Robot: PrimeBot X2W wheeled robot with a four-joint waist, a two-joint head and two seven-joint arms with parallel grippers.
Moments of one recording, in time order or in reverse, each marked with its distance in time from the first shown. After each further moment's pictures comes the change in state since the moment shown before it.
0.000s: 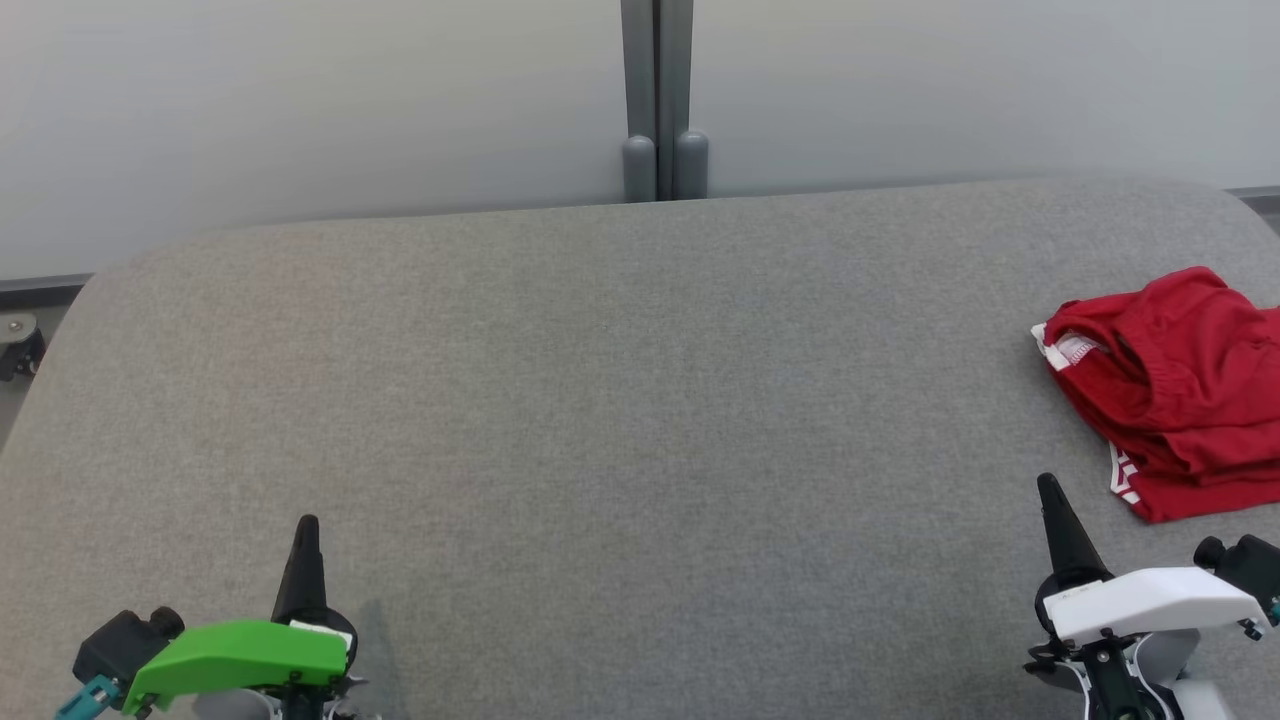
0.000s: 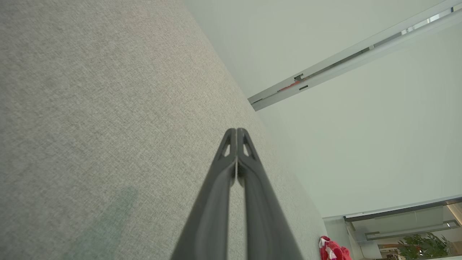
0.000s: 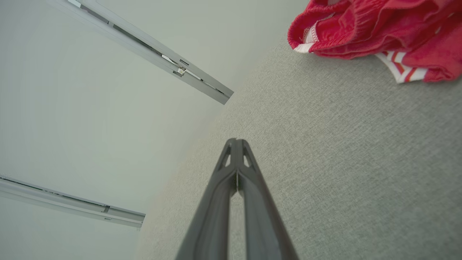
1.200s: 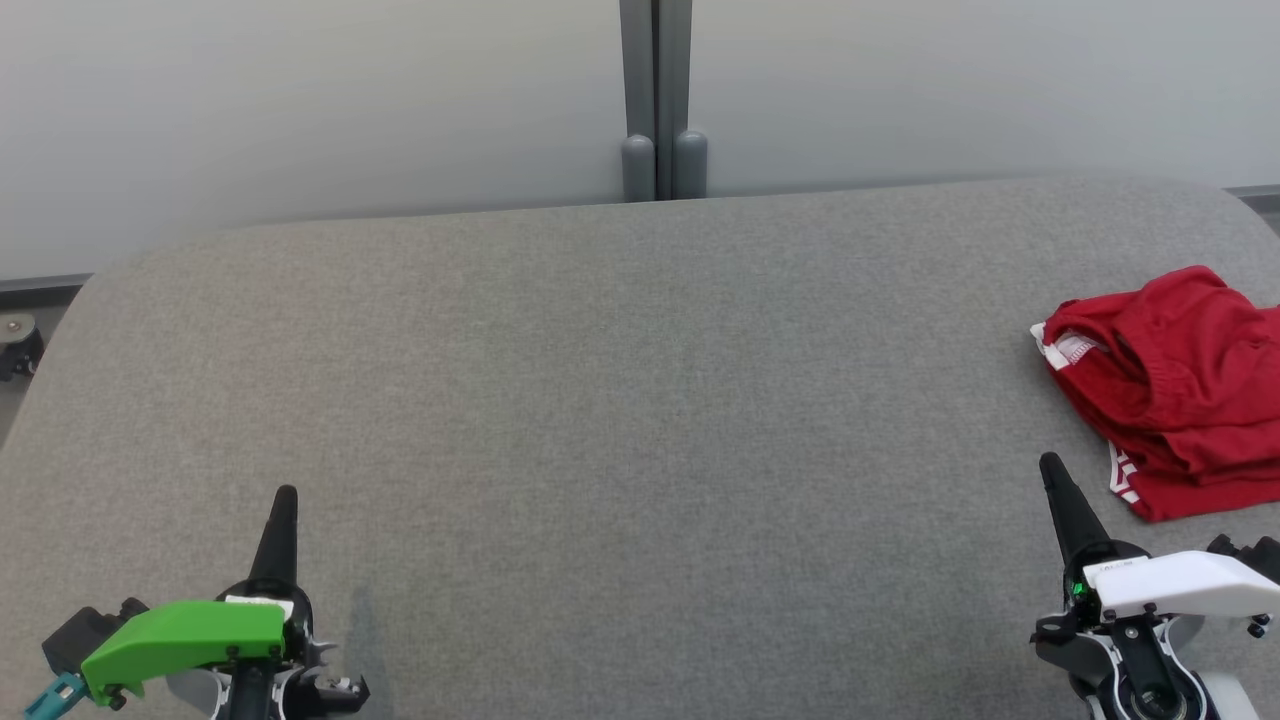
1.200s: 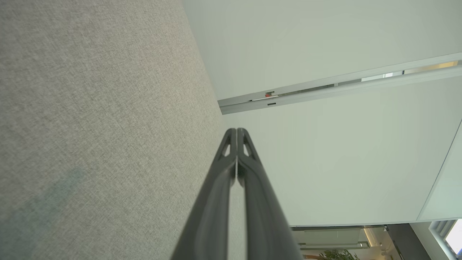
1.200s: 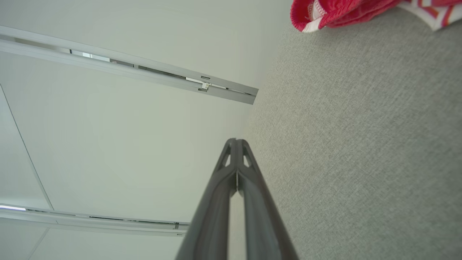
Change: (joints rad) left arm -0.036 0.000 0.062 -0.026 -0.291 -0.007 0.091; right arm -0.022 -0.003 -0.016 -0.021 0.353 0.000 0.089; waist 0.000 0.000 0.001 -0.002
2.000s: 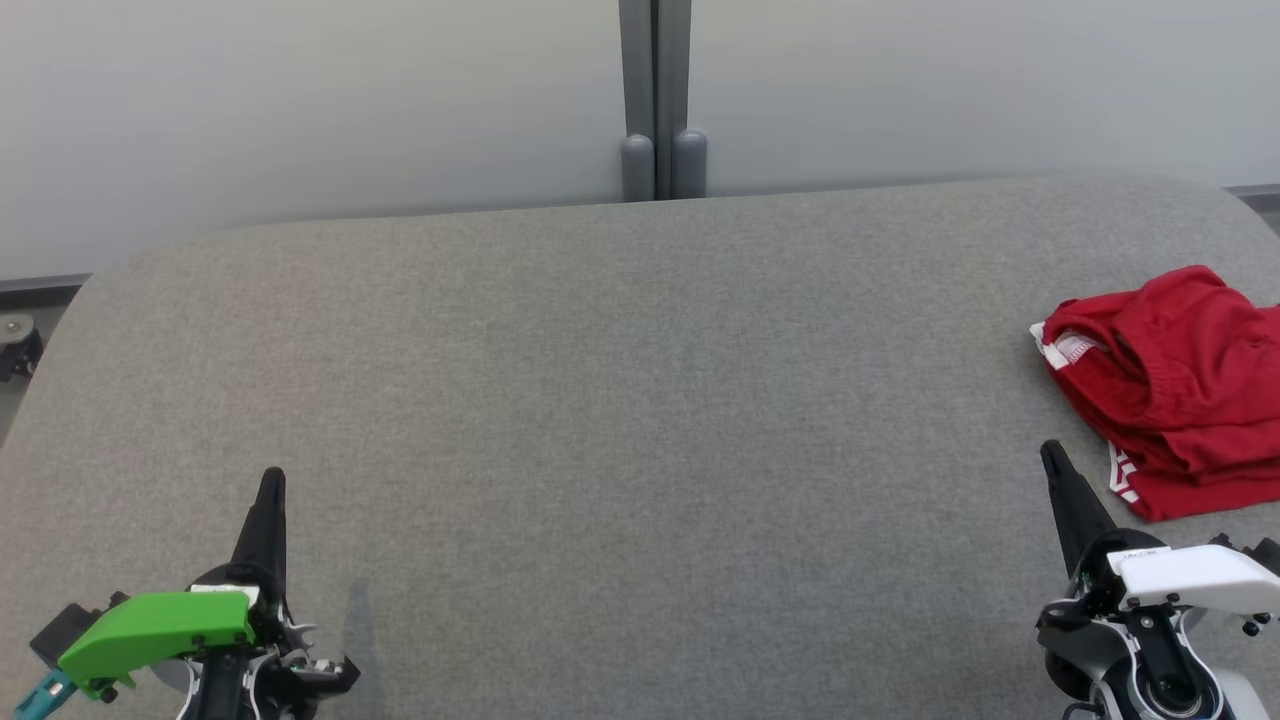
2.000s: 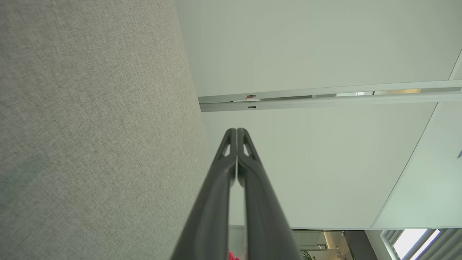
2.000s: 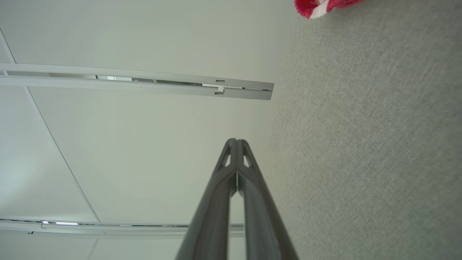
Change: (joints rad) left arm -0.020 0.000 0.032 -0.011 -0.155 -0.002 0.045; right arm -0.011 -0.001 -0.008 -0.010 0.183 0.000 0.045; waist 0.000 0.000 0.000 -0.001
